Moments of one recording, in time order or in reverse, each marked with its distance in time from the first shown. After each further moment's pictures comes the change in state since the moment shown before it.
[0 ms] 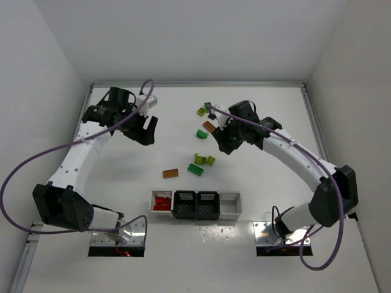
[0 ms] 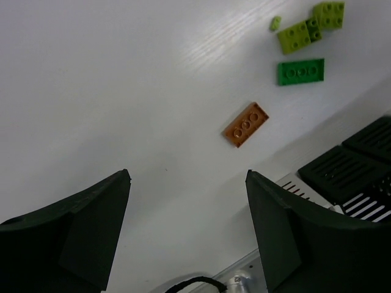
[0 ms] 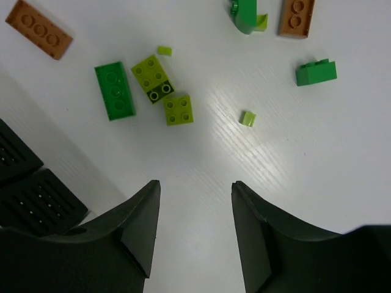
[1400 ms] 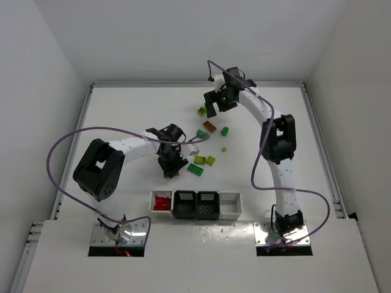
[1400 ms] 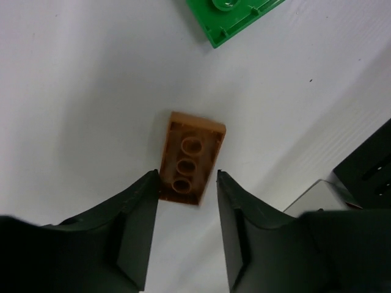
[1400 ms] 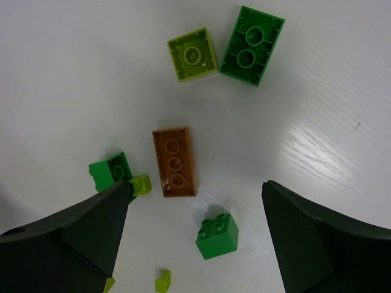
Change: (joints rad) left arm -0.406 0.359 -0.304 0.264 -0.110 0.201; right arm -0.256 0.911 0.914 -0.104 -0.155 0.104
